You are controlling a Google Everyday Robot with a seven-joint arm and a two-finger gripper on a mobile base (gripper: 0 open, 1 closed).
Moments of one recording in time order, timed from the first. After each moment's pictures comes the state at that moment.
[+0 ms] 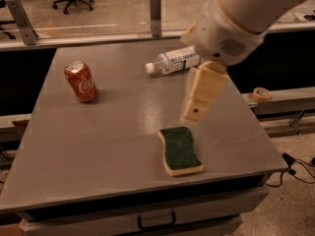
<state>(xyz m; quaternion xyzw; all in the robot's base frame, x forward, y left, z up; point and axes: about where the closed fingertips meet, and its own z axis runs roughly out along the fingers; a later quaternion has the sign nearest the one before) 0.460 -0.061 0.991 -0.68 0.70 0.04 0.24</state>
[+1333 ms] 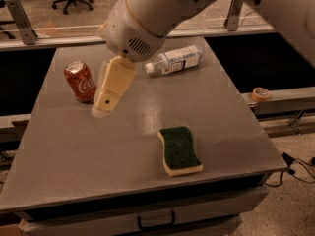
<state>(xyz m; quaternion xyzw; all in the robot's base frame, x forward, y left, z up) 0.484 0.099 0.994 -0.72 0.59 0.16 0.33</state>
